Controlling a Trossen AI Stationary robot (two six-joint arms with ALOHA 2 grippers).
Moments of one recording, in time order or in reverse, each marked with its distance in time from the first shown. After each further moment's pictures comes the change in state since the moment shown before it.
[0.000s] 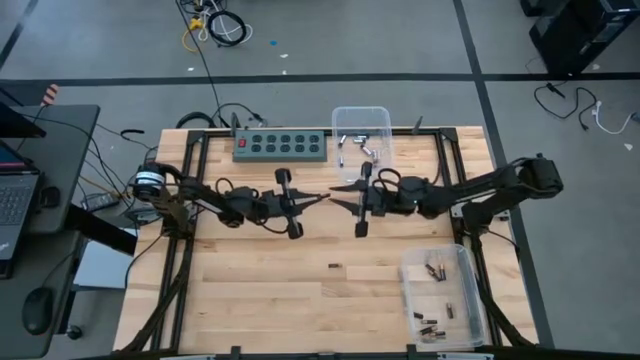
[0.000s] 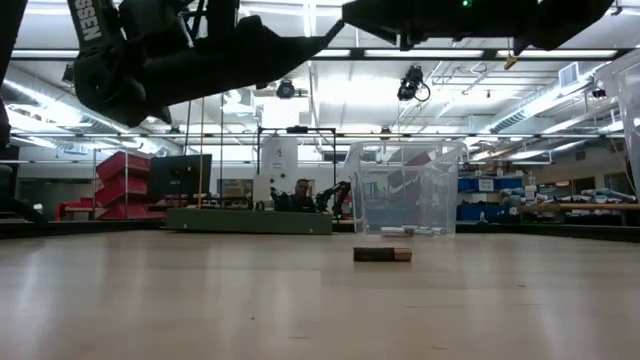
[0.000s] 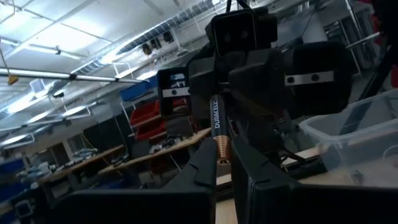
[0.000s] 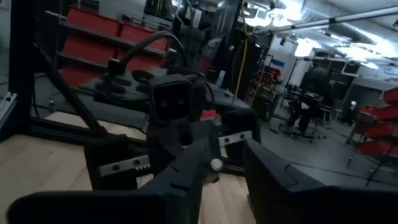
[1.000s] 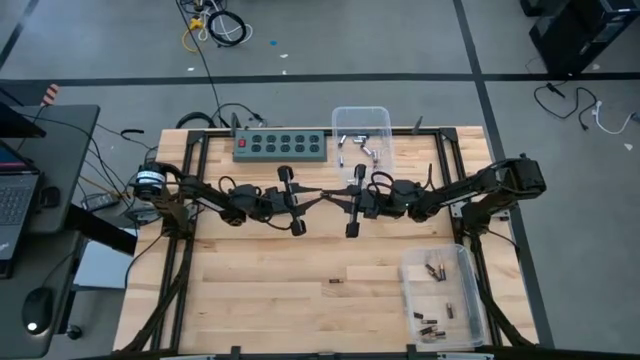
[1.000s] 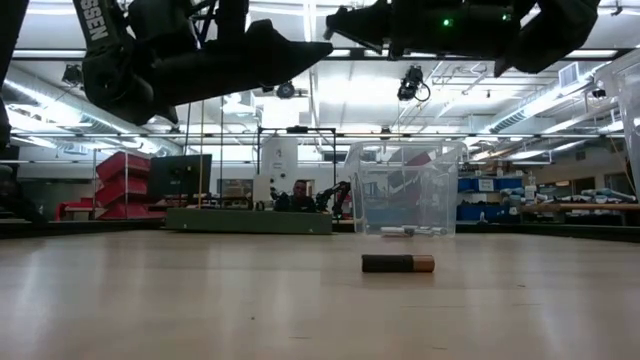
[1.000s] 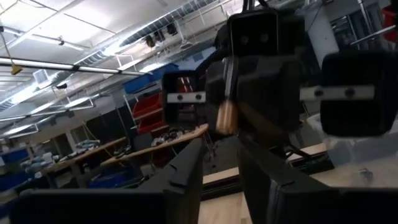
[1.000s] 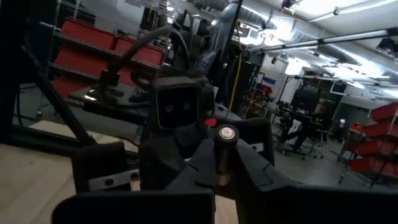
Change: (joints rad) left arm 0.015 0.005 0.029 -0.046 -0.006 -0.023; right arm -0.019 0.165 0.000 0.252 -0.013 -0.042
